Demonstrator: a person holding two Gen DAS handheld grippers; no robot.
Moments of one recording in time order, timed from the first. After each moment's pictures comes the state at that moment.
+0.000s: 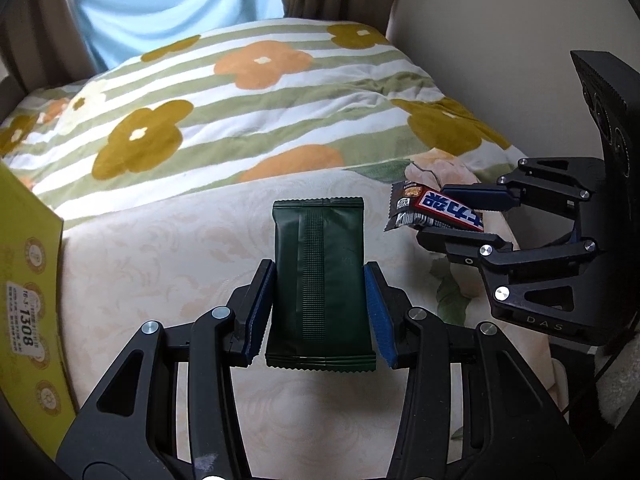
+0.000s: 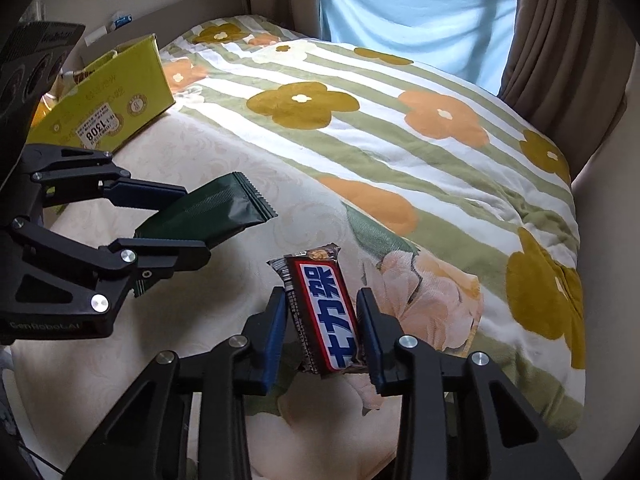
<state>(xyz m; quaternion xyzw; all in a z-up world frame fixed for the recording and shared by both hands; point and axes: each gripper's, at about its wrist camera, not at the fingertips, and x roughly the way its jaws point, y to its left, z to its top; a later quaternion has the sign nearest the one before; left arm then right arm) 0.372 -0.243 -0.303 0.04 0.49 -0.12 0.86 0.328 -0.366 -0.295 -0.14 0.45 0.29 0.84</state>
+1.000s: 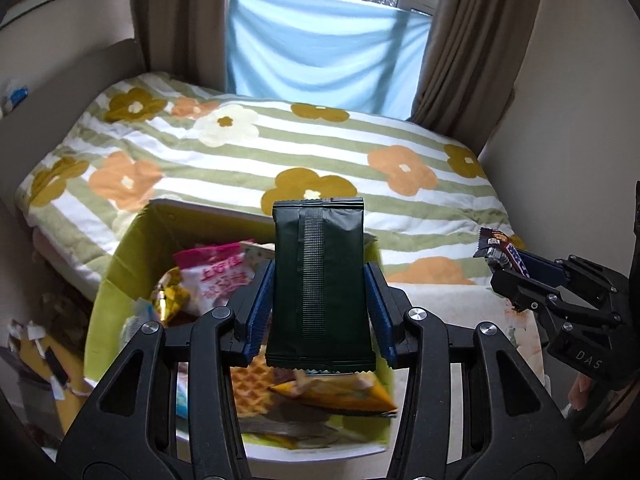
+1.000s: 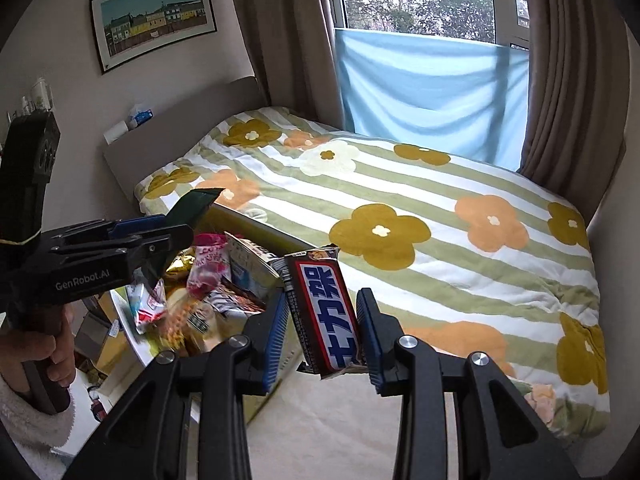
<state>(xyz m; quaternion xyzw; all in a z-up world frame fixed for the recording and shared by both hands) 0.323 0.111 -0.106 -0.08 0.40 0.00 0.91 0.294 -0.114 -0.106 -0.04 0.37 0.29 0.88</state>
